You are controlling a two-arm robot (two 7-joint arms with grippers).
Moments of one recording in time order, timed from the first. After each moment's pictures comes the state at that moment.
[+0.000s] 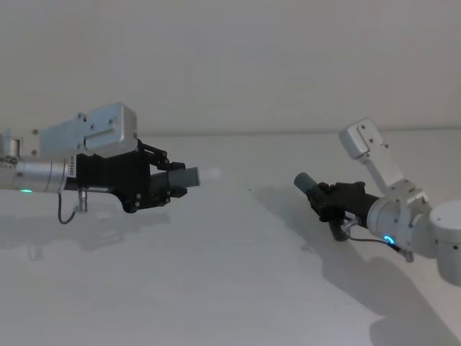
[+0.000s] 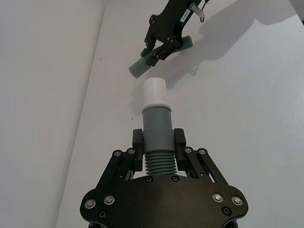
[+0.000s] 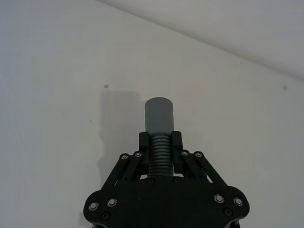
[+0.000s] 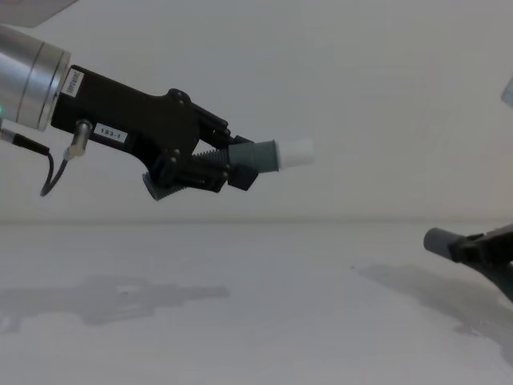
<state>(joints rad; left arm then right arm) -0.80 0.59 0.69 -1.41 -0.20 -0.05 -1.01 0.38 0.42 -0.33 -1.48 0.23 0.55 0.29</state>
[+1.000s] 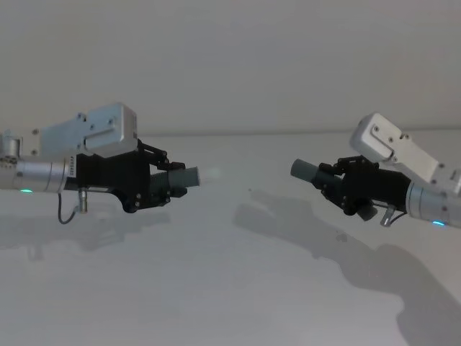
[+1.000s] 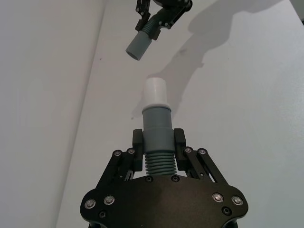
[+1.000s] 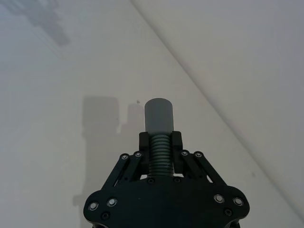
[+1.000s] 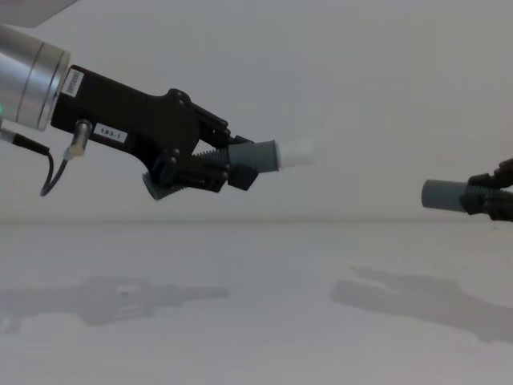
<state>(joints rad) -0.80 0.59 0.69 -1.41 -0.20 -0.05 -1.01 0.45 0.70 -0.43 -1.57 0.12 0.23 0.62</state>
